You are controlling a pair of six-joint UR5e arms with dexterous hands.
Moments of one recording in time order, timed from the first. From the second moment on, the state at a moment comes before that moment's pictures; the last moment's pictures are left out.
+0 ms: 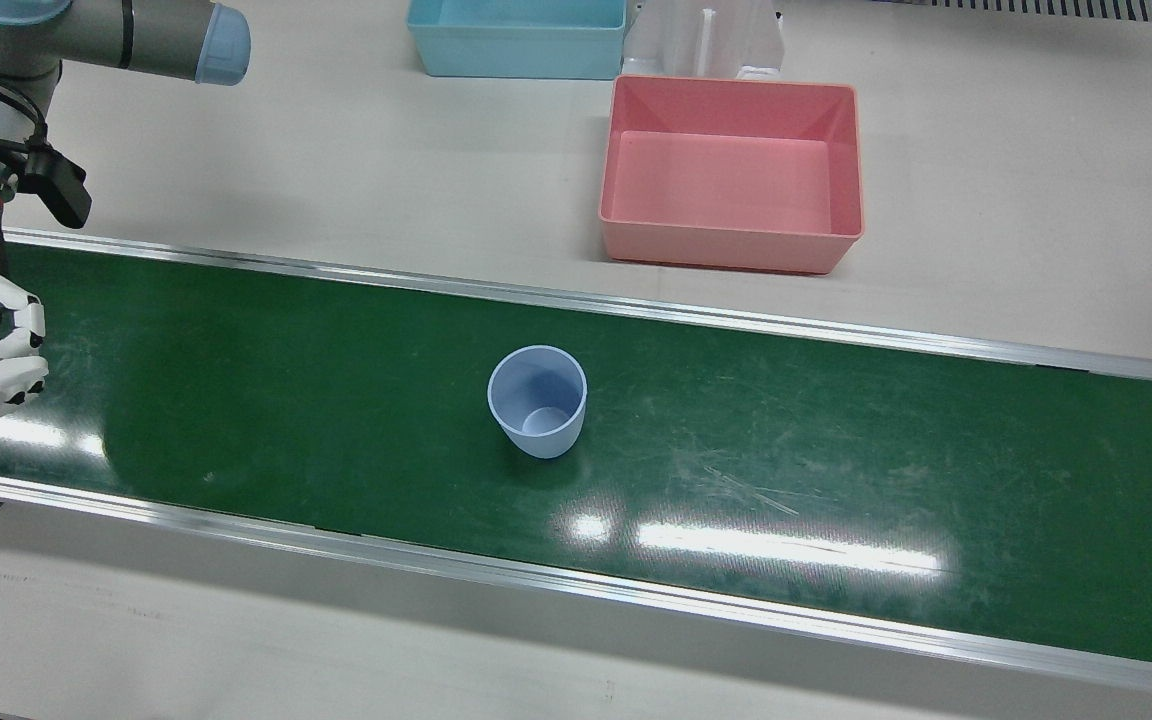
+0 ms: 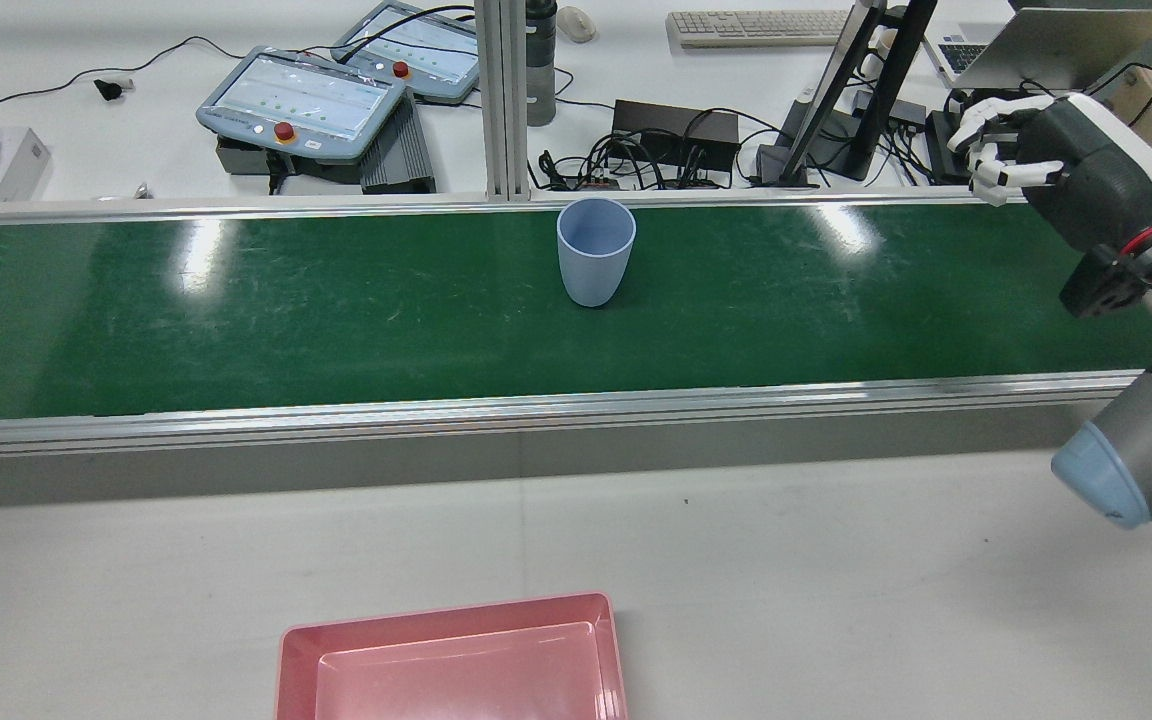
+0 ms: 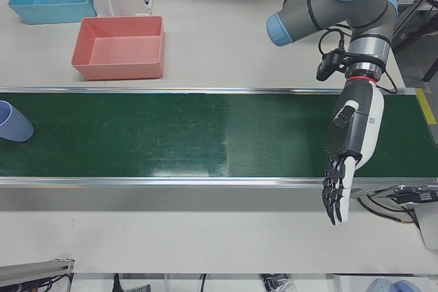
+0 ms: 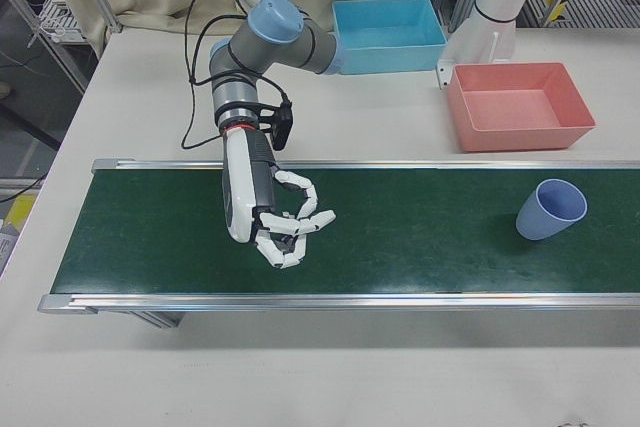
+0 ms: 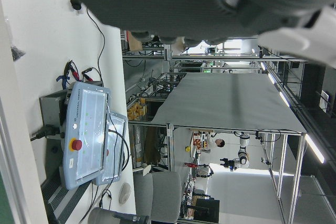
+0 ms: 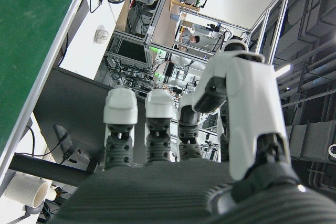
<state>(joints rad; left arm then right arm) -1.45 -1.85 -1.63 0.28 1.81 -0.01 1.11 -1.41 1.83 -3.42 -1.26 -0.34</state>
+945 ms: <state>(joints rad) -1.45 -1.85 -1.63 0.28 1.81 -0.01 1.10 -1.41 1.82 -3.42 -1.26 -0.34</state>
